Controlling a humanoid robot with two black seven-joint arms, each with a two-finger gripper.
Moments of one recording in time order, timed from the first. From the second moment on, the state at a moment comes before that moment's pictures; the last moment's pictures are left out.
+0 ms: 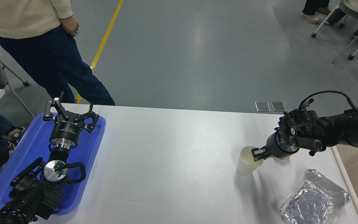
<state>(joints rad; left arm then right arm) -0.55 0.16 -1.10 -0.44 -0.08 -0.64 -0.35 1.35 -0.25 -0.99 0.84 -0.66 0.38 0.14</state>
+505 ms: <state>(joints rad) -0.55 0.16 -1.10 -0.44 -0.08 -0.64 -0.35 1.54 -0.31 -1.04 0.98 -0.65 0.40 0.15</state>
